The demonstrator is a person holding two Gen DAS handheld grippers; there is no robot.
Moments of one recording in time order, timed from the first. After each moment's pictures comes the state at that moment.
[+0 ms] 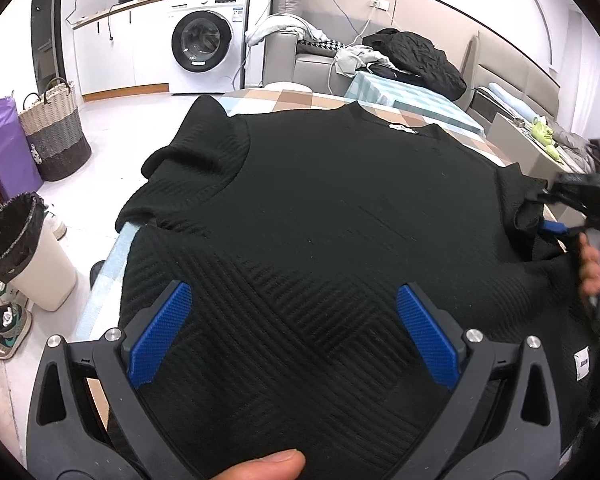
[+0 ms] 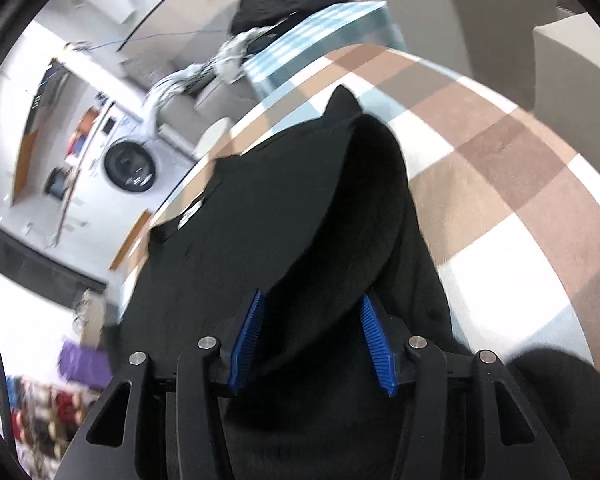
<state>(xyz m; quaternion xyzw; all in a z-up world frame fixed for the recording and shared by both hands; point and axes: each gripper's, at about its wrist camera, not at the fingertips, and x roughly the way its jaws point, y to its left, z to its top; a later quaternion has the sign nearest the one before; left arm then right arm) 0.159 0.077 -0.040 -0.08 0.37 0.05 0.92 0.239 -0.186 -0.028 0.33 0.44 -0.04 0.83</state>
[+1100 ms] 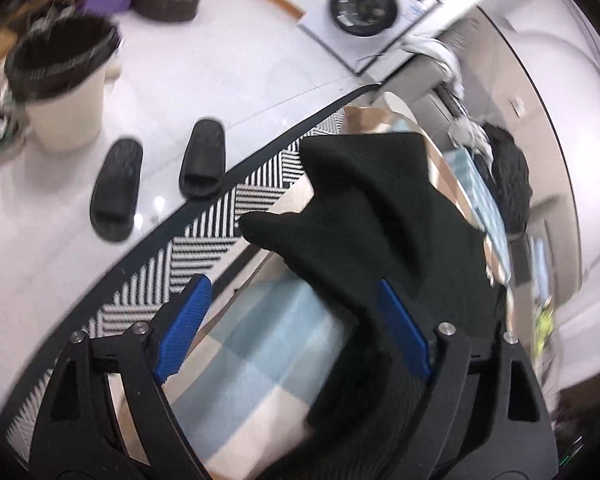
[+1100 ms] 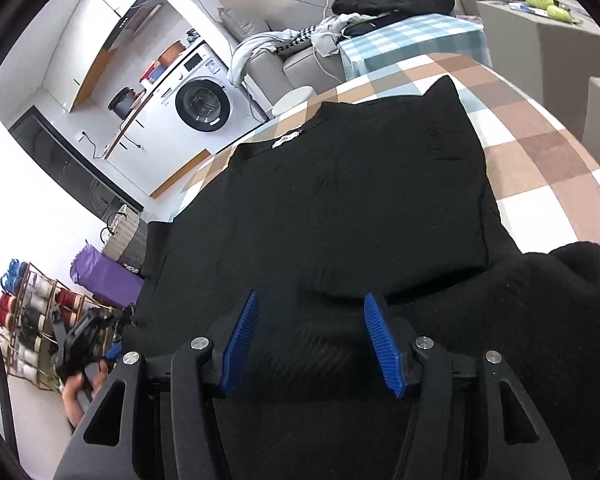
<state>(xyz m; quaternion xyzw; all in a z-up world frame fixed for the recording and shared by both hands) 0.188 0.310 -0.085 -0.43 0.38 0.17 0.80 0.148 -0.124 0.000 0.23 0.44 0.11 0.86</state>
